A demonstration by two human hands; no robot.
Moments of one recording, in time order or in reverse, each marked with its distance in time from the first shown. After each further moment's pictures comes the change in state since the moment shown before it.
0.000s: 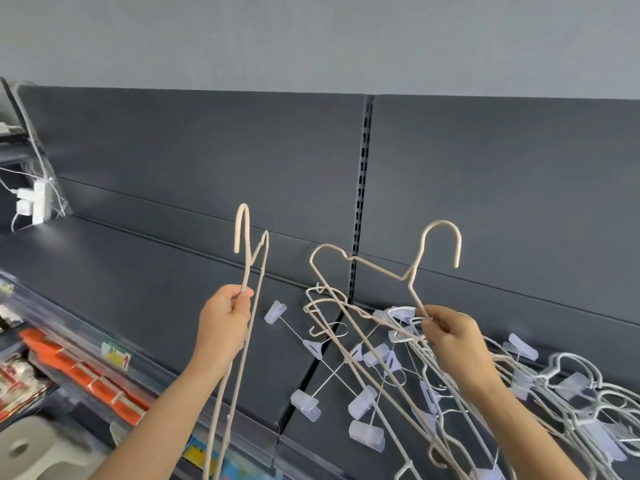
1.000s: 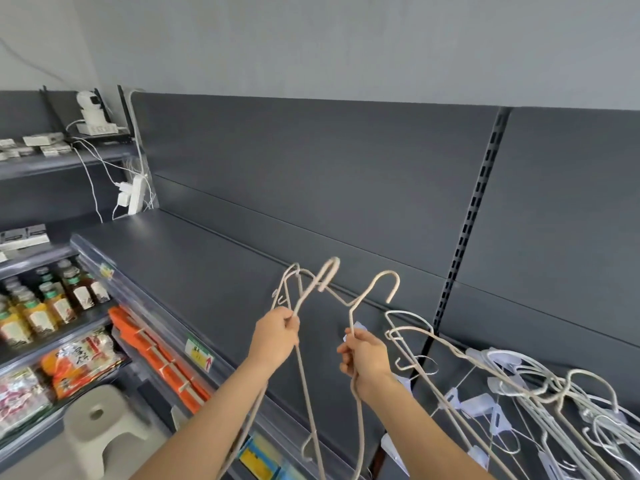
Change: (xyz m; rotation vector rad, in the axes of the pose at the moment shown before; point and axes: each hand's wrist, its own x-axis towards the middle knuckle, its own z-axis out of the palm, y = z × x) left_hand 0.069 -0.070 -0.049 0.281 -0.085 -0.136; right_hand 0.027 -0.045 0.250 0.613 -0.260 0.567
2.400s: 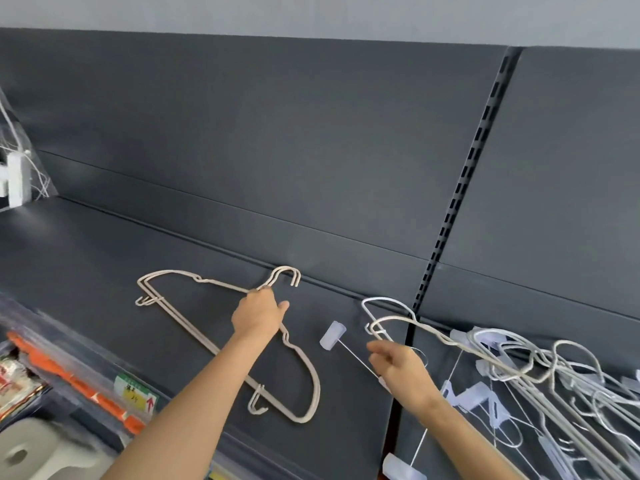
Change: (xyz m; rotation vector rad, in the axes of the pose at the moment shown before) left_hand 0.121 -0.016 0.061 0.585 -0.134 -0.015; right_hand 0.025 -0.004 -0.067 -0.873 0.091 -0.239
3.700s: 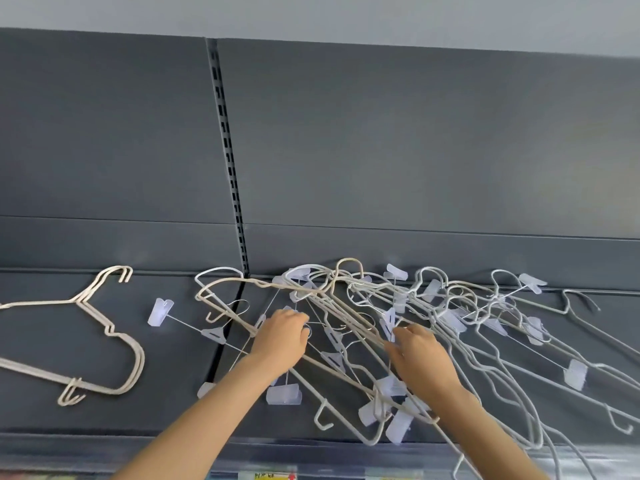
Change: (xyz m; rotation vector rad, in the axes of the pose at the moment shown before) left_hand -0.223 0.186 0.106 0.101 -0.163 0.887; right_hand -0.180 0.167 -0.178 -0.633 0.434 0.170
